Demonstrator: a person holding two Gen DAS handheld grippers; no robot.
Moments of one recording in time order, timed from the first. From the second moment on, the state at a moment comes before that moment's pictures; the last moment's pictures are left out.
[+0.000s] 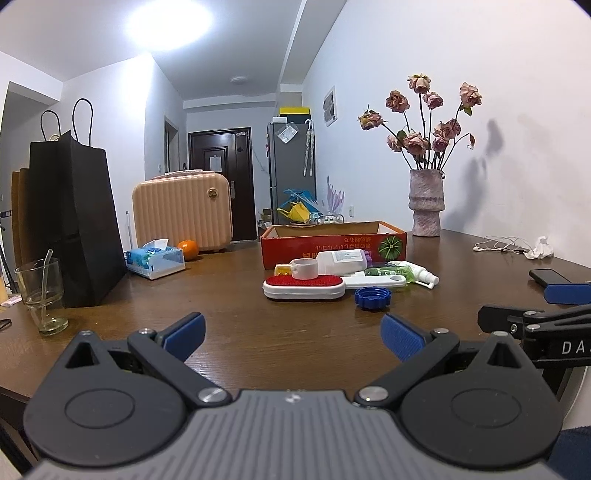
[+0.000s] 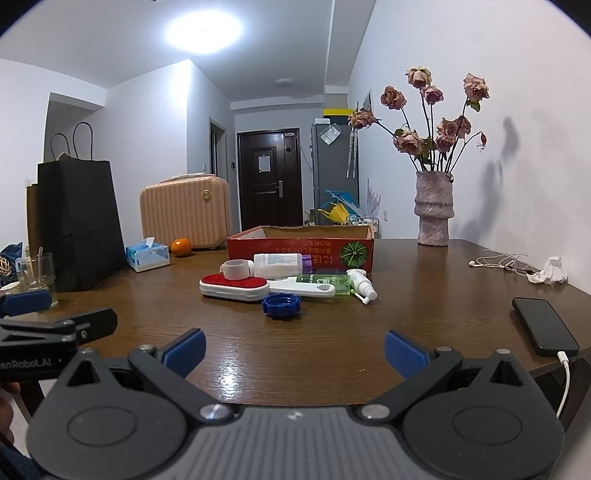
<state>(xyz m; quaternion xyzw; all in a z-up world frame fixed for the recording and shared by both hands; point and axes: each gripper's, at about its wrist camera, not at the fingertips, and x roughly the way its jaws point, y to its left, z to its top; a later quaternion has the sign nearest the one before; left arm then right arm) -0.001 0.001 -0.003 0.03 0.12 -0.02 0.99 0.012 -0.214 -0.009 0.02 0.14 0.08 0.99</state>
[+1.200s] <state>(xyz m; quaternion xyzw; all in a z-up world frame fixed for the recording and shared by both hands) -0.002 -0.001 -0.003 0.04 0.11 -0.03 0.99 0.014 -0.215 -0.010 0.02 0.14 0.07 0.99</state>
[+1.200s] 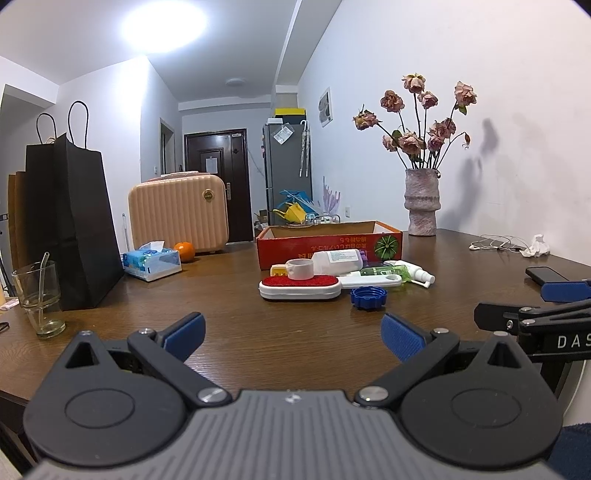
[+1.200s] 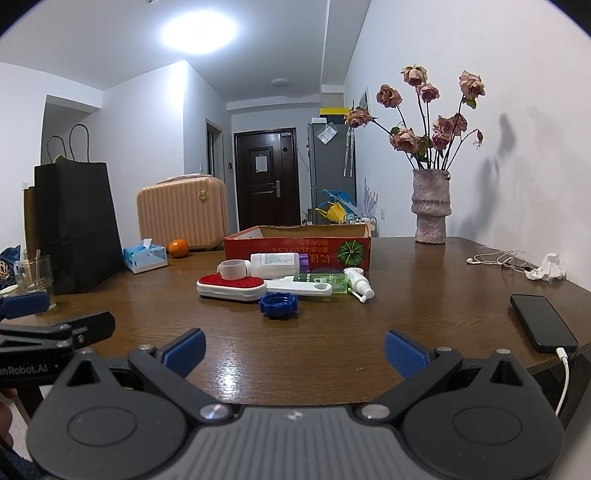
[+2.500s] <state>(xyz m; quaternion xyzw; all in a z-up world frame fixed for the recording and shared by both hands) 0.155 -0.010 -0.012 0.06 0.19 -0.03 0.98 0.179 -0.216 -0.017 -0.02 0.23 0.12 0.97</state>
